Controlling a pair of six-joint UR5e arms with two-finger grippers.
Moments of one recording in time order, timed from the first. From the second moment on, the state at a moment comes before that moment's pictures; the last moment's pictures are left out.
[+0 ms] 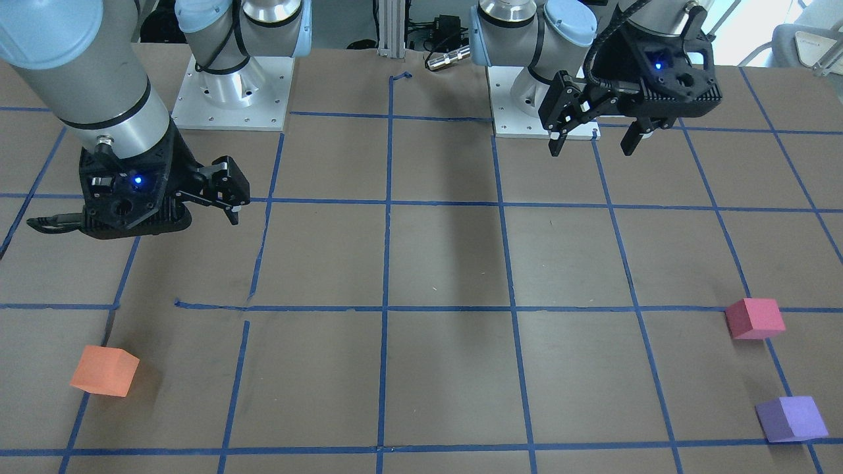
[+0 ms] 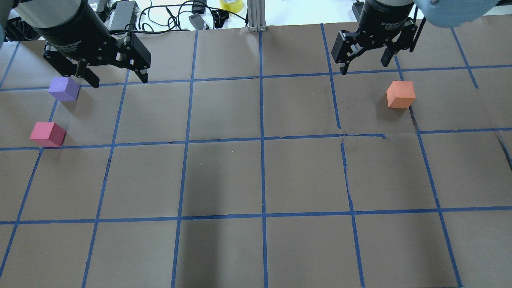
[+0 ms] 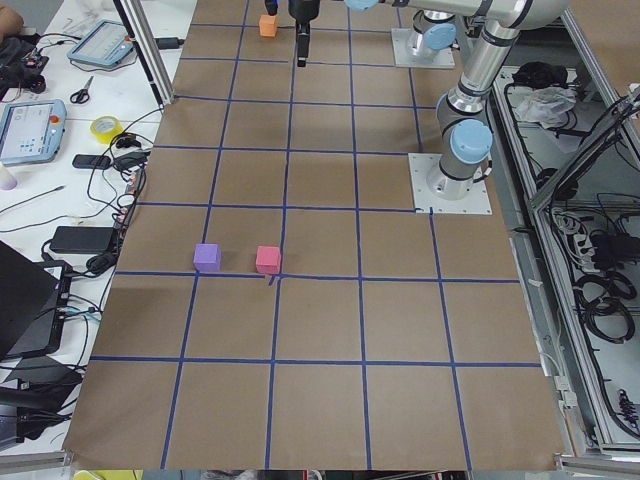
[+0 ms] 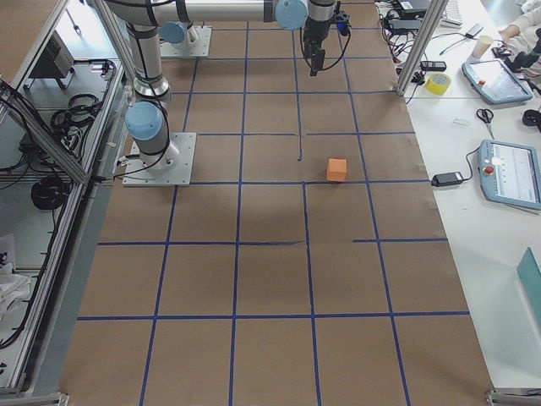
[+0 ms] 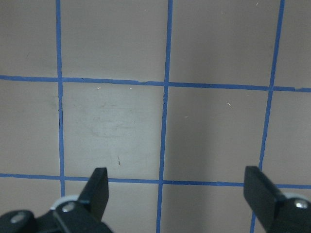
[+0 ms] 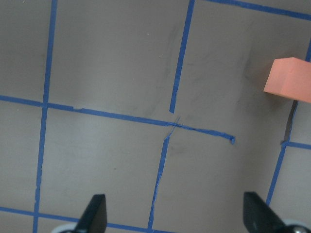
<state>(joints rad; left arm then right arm) -1.56 -1.54 -1.49 -1.61 1.57 -0.05 1.59 -1.37 1.39 -1.58 -1.58 -0.15</state>
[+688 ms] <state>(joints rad) -1.56 -1.54 -1.49 -1.61 1.57 -0.05 1.42 -1.26 1.39 -1.72 -1.59 -0.16</state>
